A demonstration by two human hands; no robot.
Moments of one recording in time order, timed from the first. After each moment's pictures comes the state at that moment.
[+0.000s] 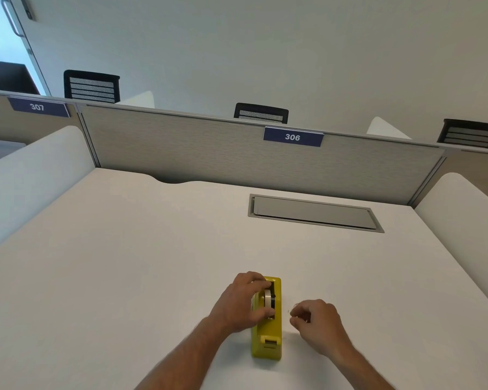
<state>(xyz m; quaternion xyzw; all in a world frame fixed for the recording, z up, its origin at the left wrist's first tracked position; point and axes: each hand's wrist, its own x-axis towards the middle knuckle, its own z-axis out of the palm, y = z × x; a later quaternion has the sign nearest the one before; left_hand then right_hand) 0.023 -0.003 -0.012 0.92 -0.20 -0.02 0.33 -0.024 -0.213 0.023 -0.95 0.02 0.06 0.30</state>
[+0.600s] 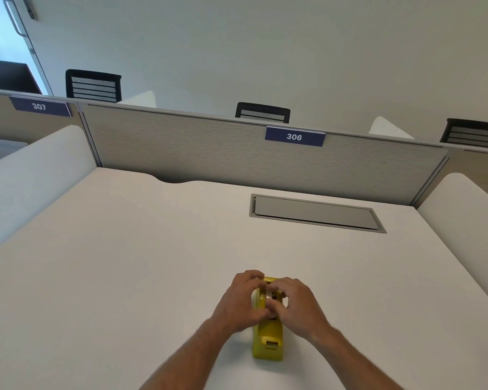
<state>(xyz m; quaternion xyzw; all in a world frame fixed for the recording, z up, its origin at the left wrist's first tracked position) 0.020 -0.004 -0.006 0.89 -0.17 -0.01 0.42 0.005 -0.178 0.028 -0.94 -0.13 -0.01 0.32</state>
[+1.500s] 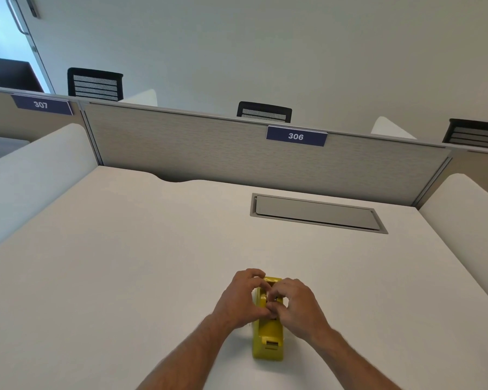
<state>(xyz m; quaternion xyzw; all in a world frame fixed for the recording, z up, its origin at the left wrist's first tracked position) 0.024 -0.006 0.003 0.91 -0.14 -0.05 0.39 0.005 -0.178 0.026 -0.94 -0.14 -0.02 0.31</state>
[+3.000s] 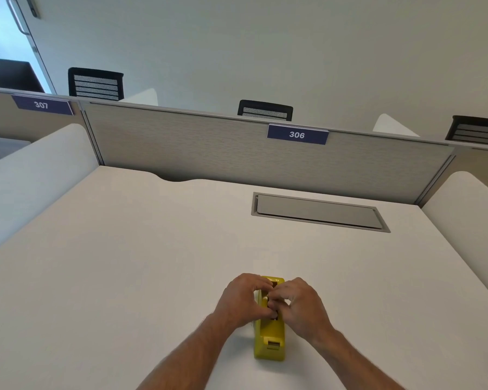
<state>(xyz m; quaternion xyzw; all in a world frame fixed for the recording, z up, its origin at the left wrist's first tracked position) 0.024 -0.007 0.009 0.90 -0.15 -0.03 0.41 0.002 -0.179 0.030 -0.94 -0.15 -0.05 0.29</state>
